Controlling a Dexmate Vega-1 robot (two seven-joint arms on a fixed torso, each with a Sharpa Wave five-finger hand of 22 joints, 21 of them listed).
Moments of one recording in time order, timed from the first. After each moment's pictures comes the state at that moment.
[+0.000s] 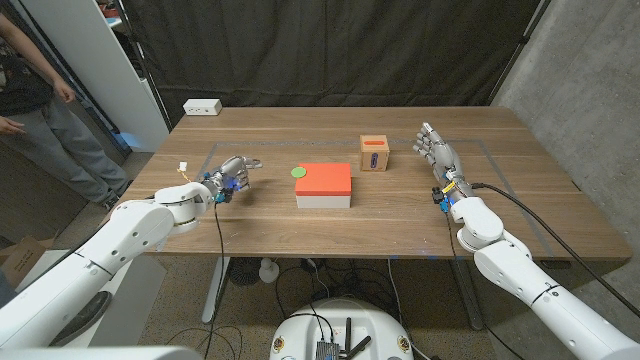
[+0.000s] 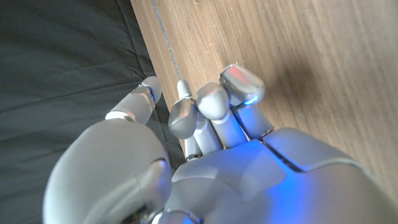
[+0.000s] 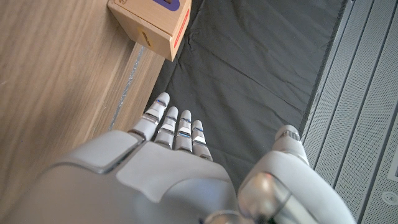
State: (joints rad) left arm 1.12 0.85 0.15 -1.95 -1.02 0.48 0.41; left_hand 0.67 -0.10 0.76 -0.18 0.20 0.78 0.03 0.41 0.26 1.43 -0.19 1.56 0.48 1.41 -0.20 1.56 0.40 1.08 -0.19 1.58 1.24; right arm -1.11 -0.61 -0.31 -1.68 0.47 0.30 -0.22; right_hand 0.17 0.00 0.28 -0.15 0.19 0.05 0.12 0.20 0.18 0.14 0.11 0.20 0.20 0.07 0.09 0.22 0.39 0.25 0.08 0.21 0.17
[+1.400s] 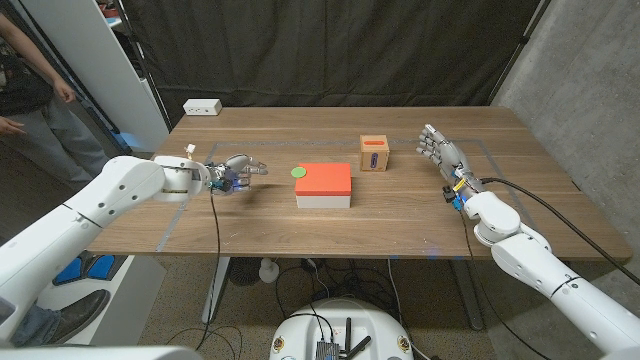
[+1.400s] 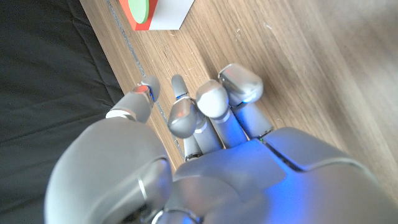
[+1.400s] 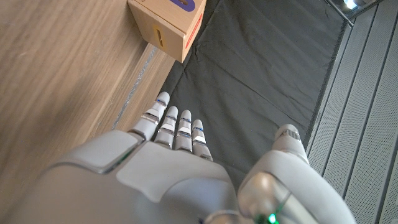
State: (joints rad) left arm 0.87 0.95 0.25 -1.94 -1.21 0.84 0.45; left_hand 0.67 -0.09 0.73 -0.16 0.20 0.77 0.03 0.54 0.34 1.43 -0.19 1.57 0.50 1.41 -0.20 1.56 0.40 1.07 -0.19 1.57 1.25; right arm -1.09 -0.69 -0.29 -1.66 0.51 0.26 -0.12; right_hand 0.17 0.00 0.28 -0.15 0.19 0.06 0.12 0.20 0.18 0.14 0.11 0.20 0.19 0.07 0.10 0.22 0.38 0.26 0.09 0.20 0.17
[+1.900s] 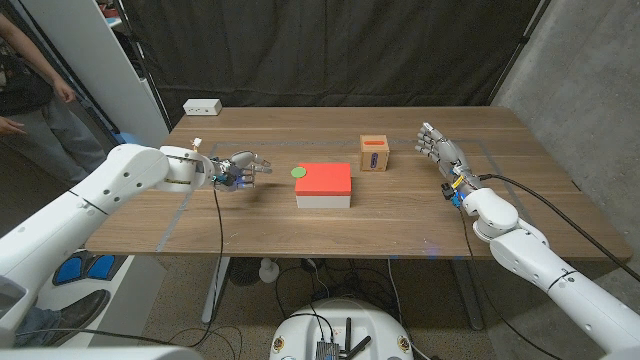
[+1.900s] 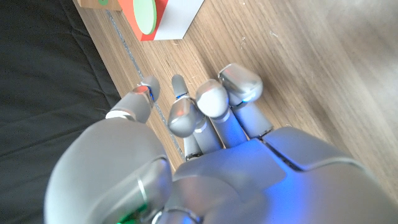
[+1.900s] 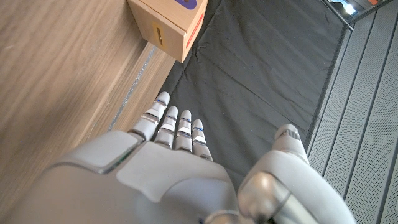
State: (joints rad) left arm 0.79 0.94 0.30 -1.92 -1.22 0.90 0.43; left_hand 0.66 -0.10 0.73 -0.17 0.20 0.75 0.05 0.55 0.32 1.43 -0.20 1.56 0.50 1.41 -0.20 1.56 0.40 1.06 -0.18 1.57 1.25; right arm -1.06 -0.69 -0.31 -1.63 0.50 0.27 -0.11; right_hand 0.17 0.00 0.28 -0.15 0.19 0.06 0.12 0.20 0.18 0.14 0.11 0.20 0.19 0.07 0.10 0.22 0.38 0.26 0.09 0.20 0.17
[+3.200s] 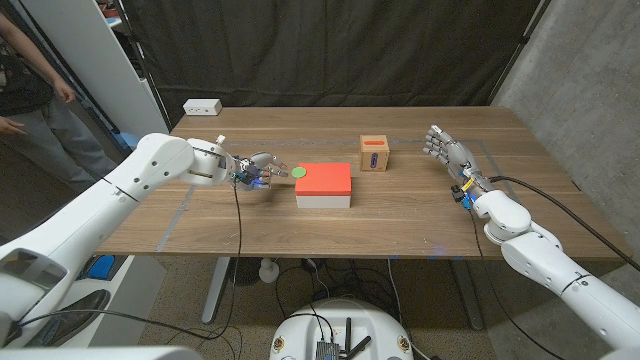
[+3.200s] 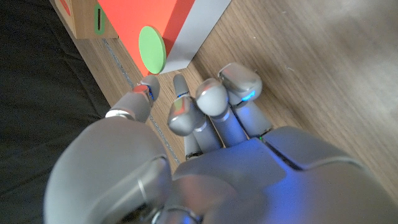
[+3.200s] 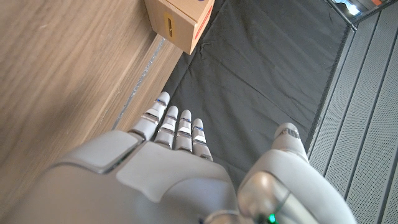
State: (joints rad) left arm 0.67 0.84 0.40 -1.90 -1.19 1.03 0.47; left_hand 0.66 -0.10 0.74 -0.17 0.20 0.74 0.07 0.55 0.25 1.43 -0.19 1.55 0.51 1.41 -0.20 1.56 0.38 1.06 -0.18 1.57 1.25; right arm -1.09 -0.73 -0.27 -1.62 0.52 0.29 -0.09; right_hand 0.18 0.00 0.28 -0.15 0.18 0.07 0.13 0.20 0.18 0.15 0.12 0.20 0.19 0.08 0.09 0.22 0.38 0.26 0.09 0.20 0.17
